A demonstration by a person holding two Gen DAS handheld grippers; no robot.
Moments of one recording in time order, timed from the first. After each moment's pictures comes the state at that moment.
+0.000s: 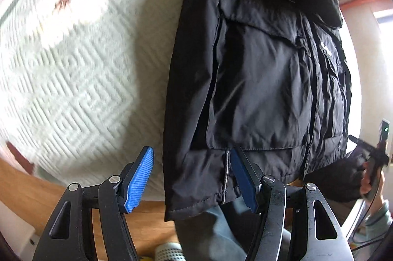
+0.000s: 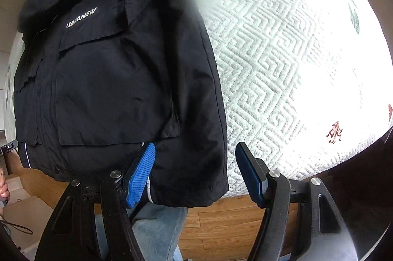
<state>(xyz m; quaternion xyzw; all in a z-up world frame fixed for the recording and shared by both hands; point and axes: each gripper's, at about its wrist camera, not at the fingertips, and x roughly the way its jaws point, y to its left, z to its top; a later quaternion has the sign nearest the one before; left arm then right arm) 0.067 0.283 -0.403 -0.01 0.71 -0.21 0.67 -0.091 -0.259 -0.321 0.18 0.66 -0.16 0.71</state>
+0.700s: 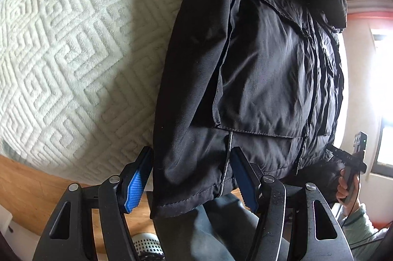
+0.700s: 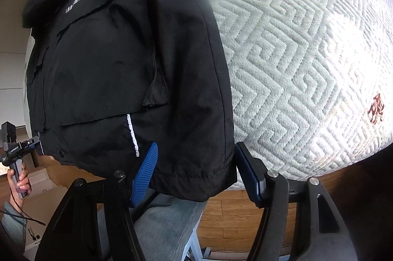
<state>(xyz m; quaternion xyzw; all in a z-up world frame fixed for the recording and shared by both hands) 0.049 0.287 -0.434 -0.08 0.74 -0.23 0.63 -0.119 -0.267 -0.370 0.25 0.67 -0.10 0.69</state>
